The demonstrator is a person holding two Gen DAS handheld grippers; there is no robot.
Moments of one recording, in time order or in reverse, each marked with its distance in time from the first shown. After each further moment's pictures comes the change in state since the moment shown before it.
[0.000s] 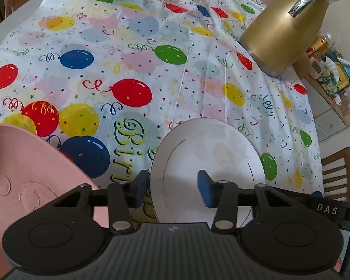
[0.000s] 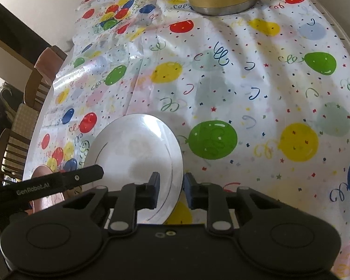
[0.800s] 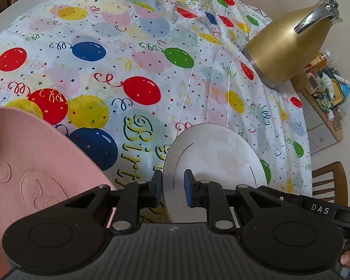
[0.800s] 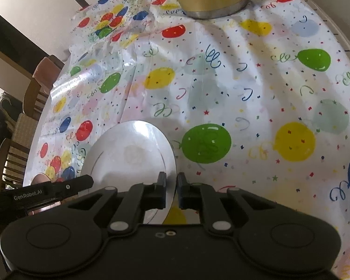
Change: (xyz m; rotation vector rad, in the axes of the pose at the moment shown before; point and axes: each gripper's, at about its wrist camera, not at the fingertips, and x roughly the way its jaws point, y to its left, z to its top) left arm -0.007 0.019 -0.005 -0.076 -0.020 -0.063; right arm -0.003 -0.006 -0.002 0.022 -0.044 0.004
